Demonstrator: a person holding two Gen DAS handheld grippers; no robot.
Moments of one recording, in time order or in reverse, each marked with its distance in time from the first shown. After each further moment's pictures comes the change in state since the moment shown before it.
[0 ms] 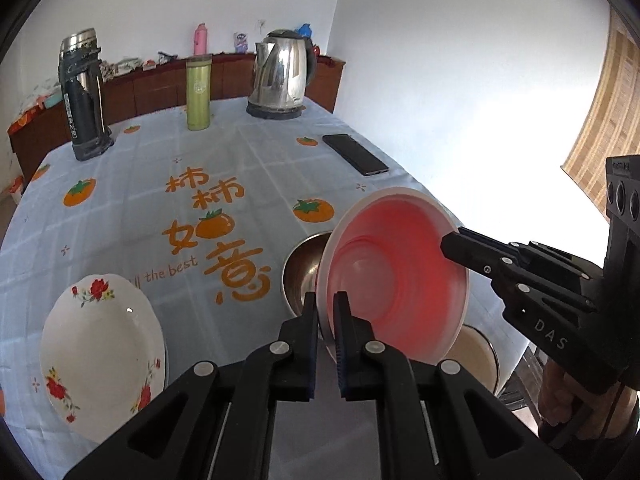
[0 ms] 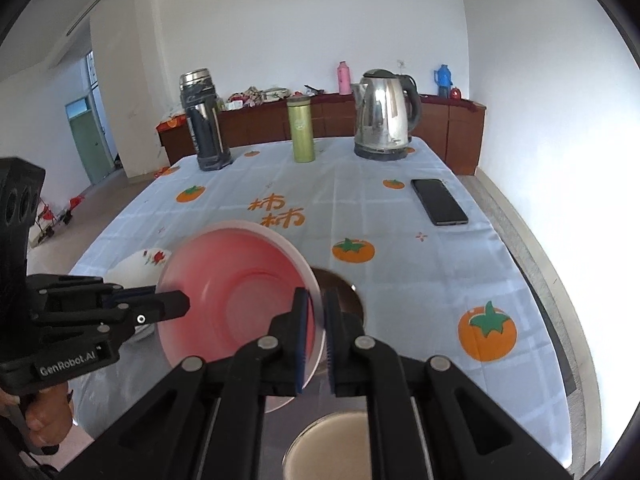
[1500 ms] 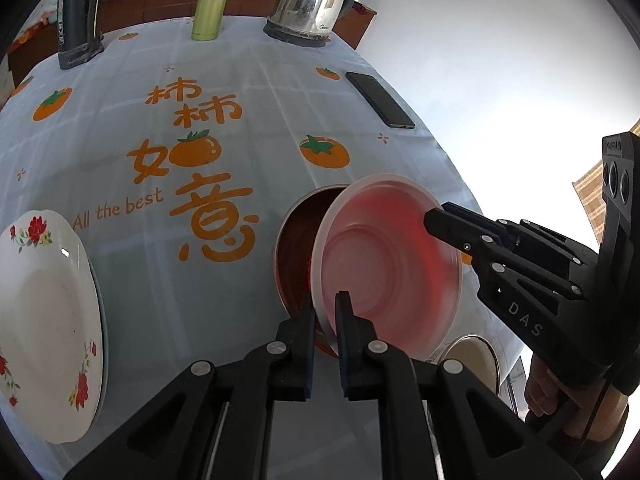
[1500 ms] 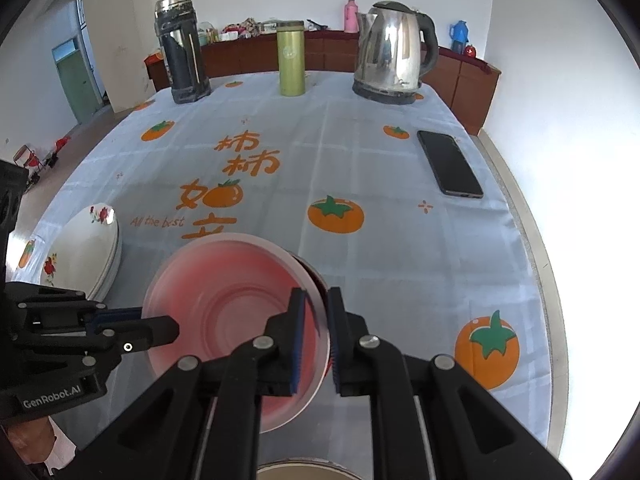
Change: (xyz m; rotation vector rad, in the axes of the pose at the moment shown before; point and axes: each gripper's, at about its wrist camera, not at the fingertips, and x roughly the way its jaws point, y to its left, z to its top) left arm 0.069 0.021 -0.001 -0.194 0.223 -0.067; right arm 0.085 -0.019 0.019 -0.090 0.258 -0.049
